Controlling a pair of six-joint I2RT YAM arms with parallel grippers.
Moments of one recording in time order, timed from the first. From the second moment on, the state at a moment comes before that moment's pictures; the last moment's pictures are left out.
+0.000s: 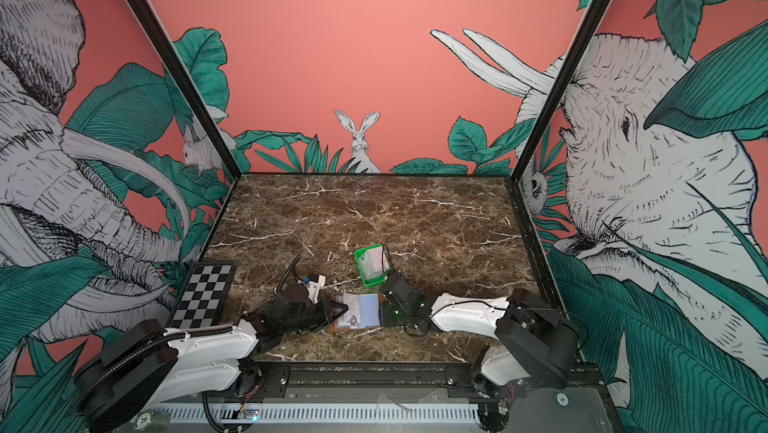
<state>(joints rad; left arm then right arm) -0.82 1.14 0.14 0.43 0.30 -1.20 0.98 1.42 0.56 -0.13 -0.08 0.81</state>
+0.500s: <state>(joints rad) -0.82 1.19 0.14 0.47 0.30 -1.18 0.98 1.42 0.56 -0.13 -0.08 0.81</state>
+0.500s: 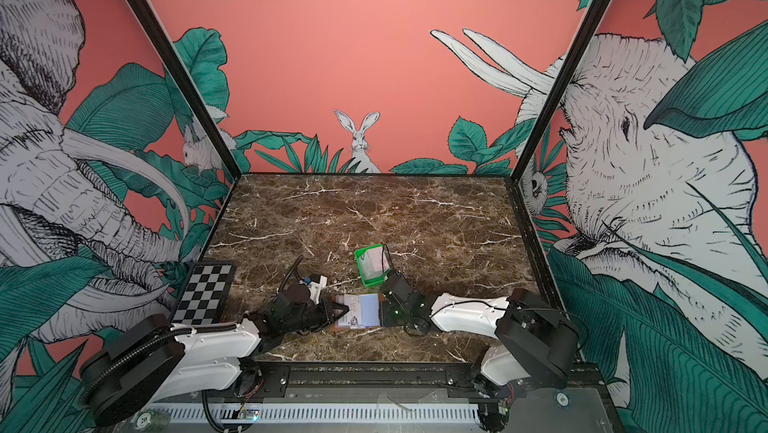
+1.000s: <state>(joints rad) -0.83 1.27 0.14 0.54 0.32 -1.18 0.98 1.43 0.56 -0.12 -0.08 0.81</state>
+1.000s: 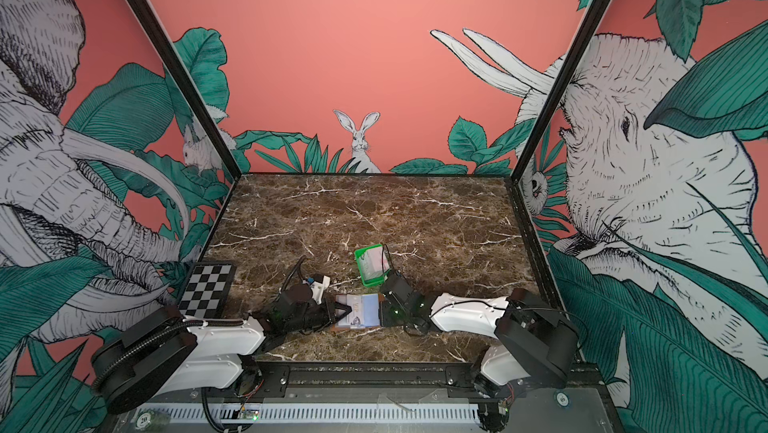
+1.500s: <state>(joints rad) -0.83 1.31 0.23 0.44 0.33 -1.18 0.98 1.44 0.56 -0.12 -0.08 0.82</state>
